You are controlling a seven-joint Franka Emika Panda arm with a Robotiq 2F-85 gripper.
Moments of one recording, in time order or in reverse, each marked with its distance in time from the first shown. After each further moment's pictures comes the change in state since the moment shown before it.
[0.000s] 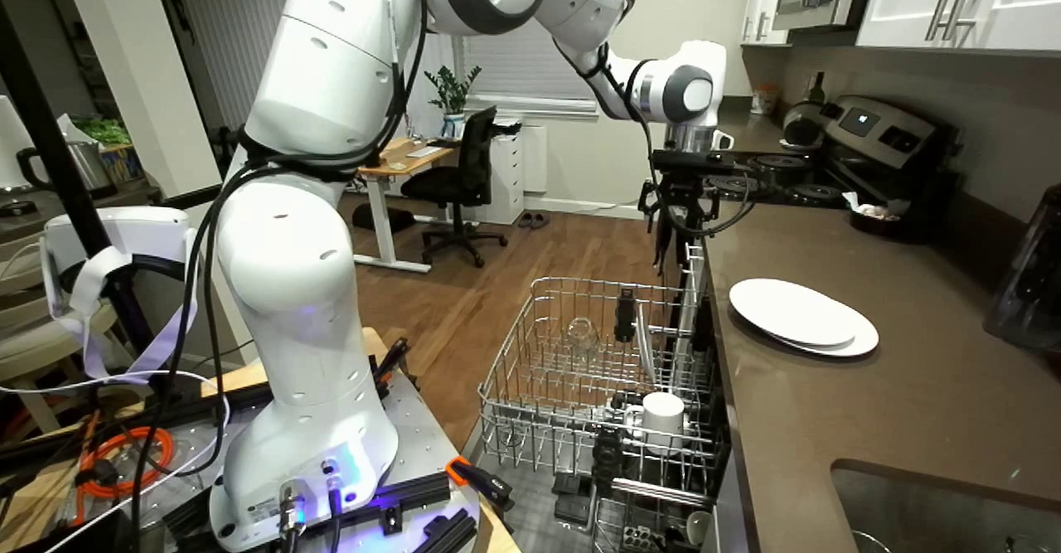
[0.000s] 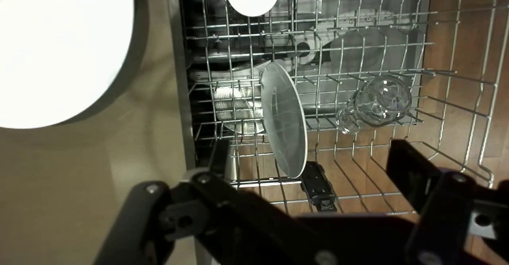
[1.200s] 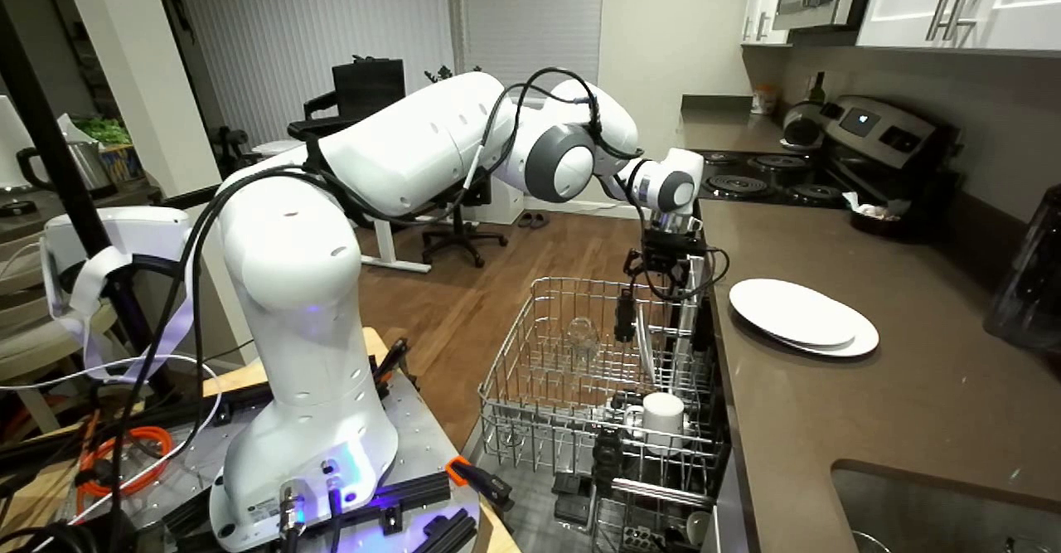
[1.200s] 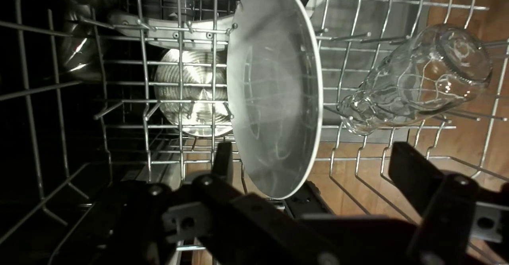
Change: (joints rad) arm 0.071 0.683 0.077 0.692 -0.050 -0.138 -0.004
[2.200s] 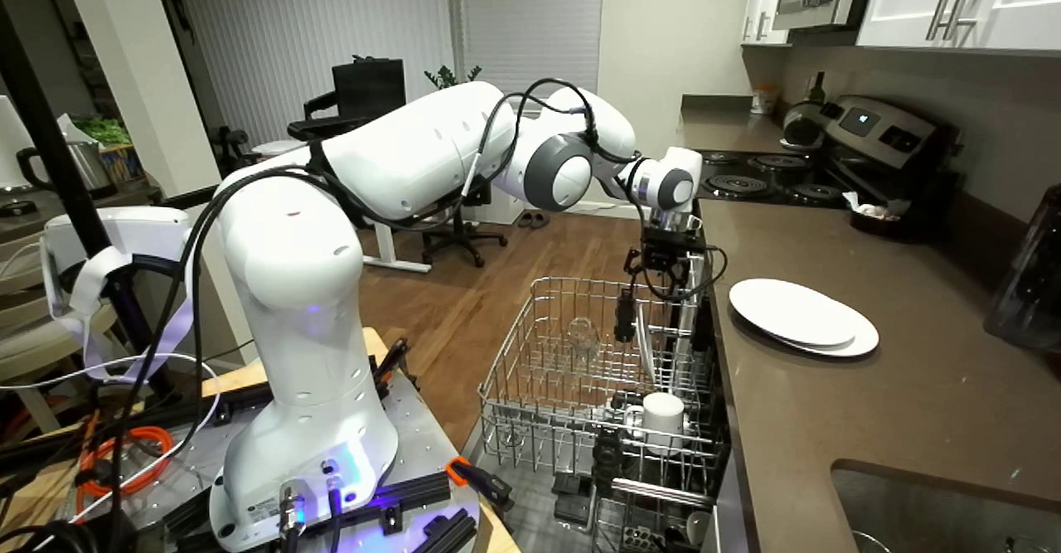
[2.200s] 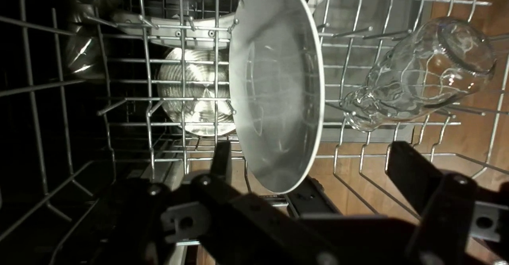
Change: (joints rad) arm 0.020 0.043 -0.012 0.083 -0.006 -0.041 0.019
